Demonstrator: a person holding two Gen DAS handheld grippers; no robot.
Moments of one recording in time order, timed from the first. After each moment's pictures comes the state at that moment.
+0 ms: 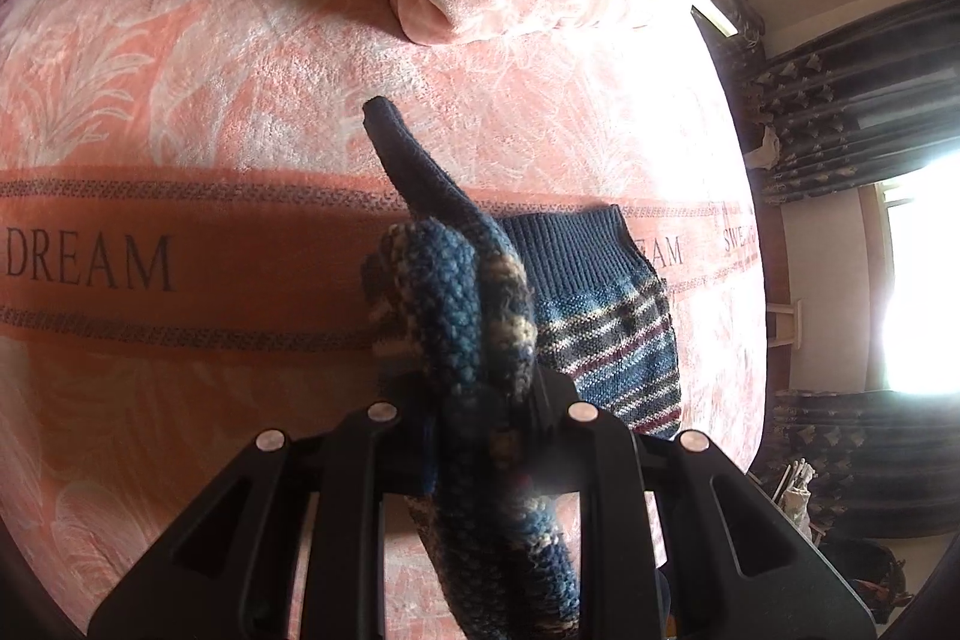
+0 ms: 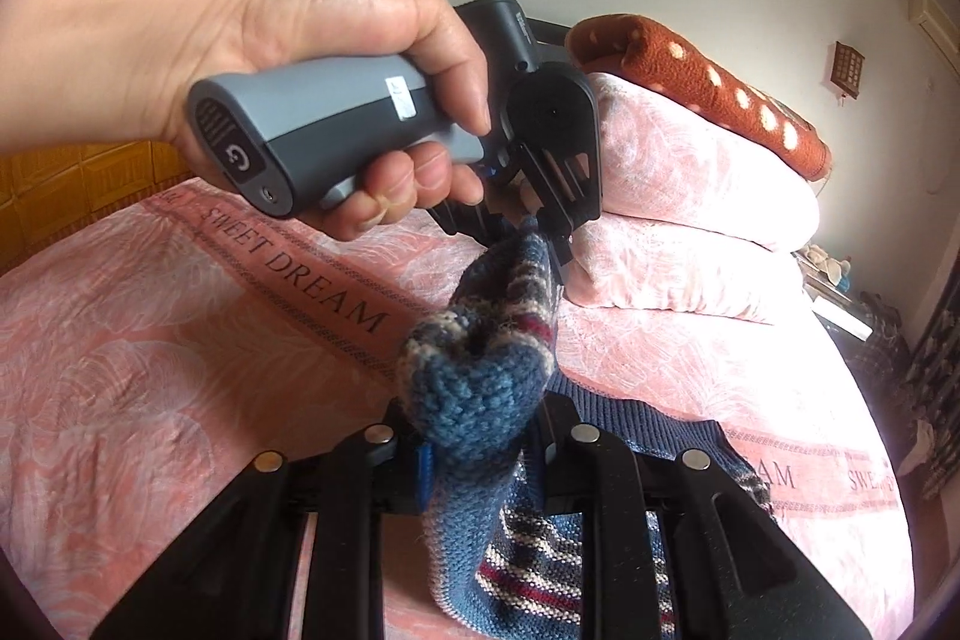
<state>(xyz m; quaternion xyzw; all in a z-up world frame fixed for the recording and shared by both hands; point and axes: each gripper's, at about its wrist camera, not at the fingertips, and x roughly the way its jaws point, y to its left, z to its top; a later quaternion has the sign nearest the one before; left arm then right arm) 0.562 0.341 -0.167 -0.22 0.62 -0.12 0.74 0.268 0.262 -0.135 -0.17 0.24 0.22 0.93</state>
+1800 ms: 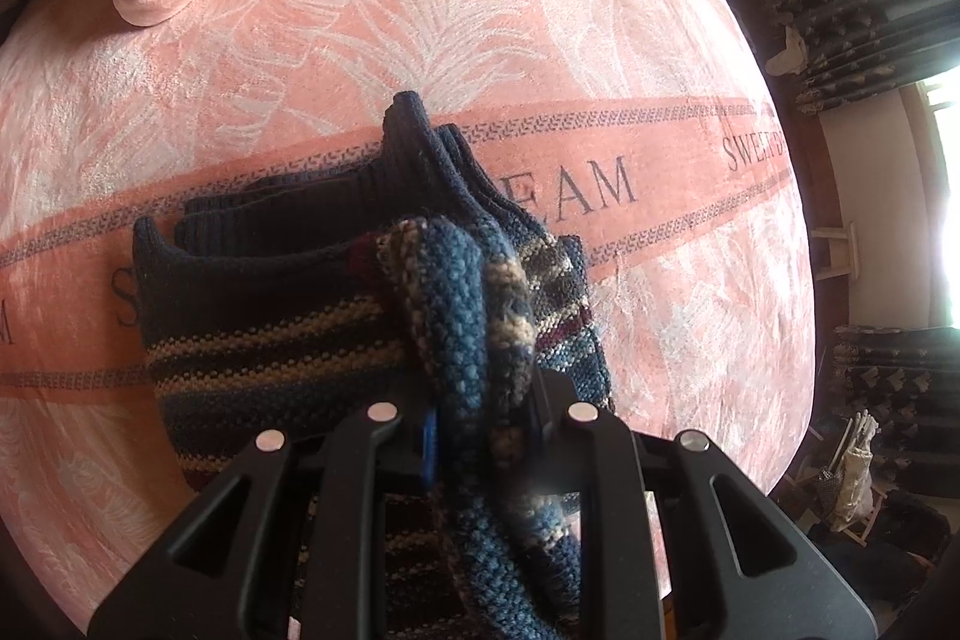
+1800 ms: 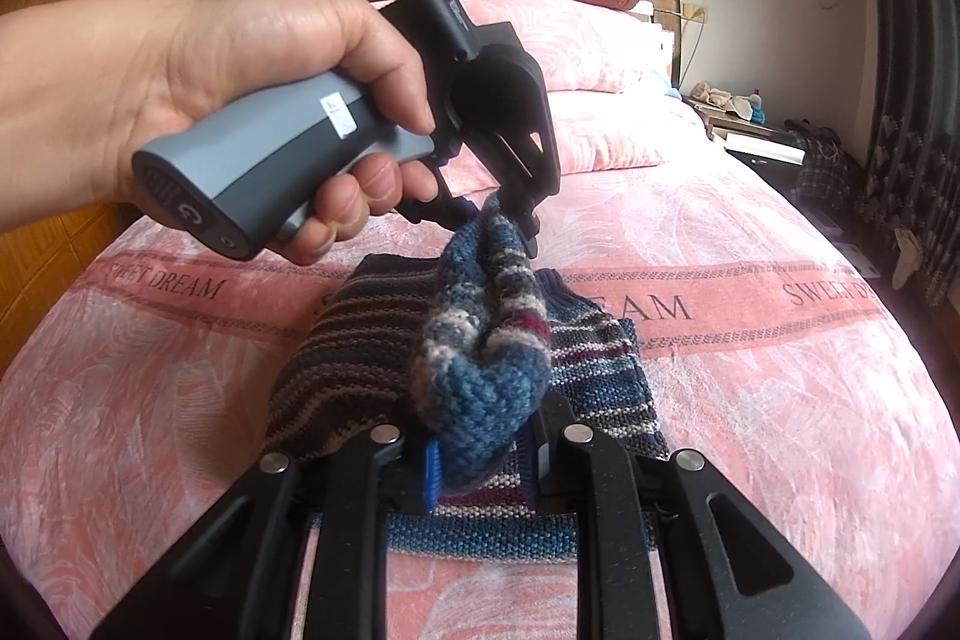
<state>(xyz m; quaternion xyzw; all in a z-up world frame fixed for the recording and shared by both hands) 0.608 0.086 -0.215 -0.11 0.67 -0.13 0.72 0.301 0.046 -0.171 -0.01 0.32 0.12 0.94</state>
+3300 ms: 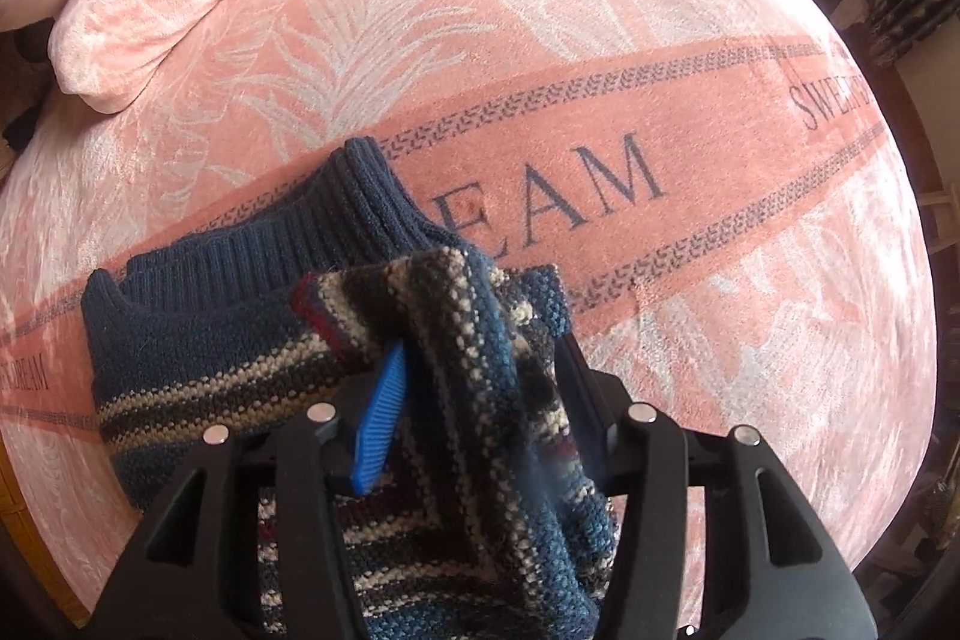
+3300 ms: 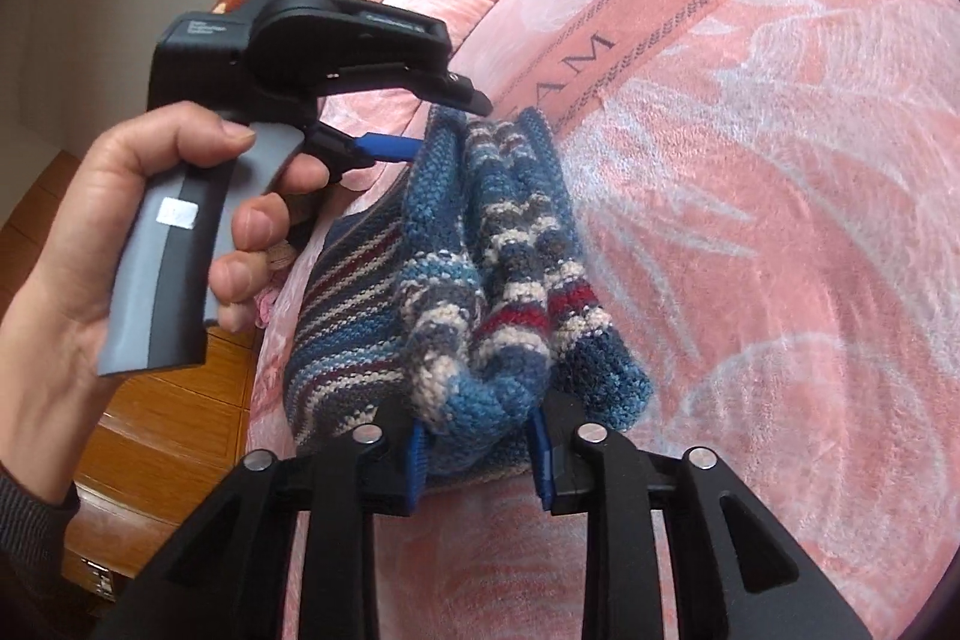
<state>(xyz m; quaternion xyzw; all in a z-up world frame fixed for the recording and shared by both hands) 0.611 -0.027 -0.255 0.03 0.63 -0.05 0.77 0.333 -0.108 -0.294 0.36 0.45 0.19 0.80</state>
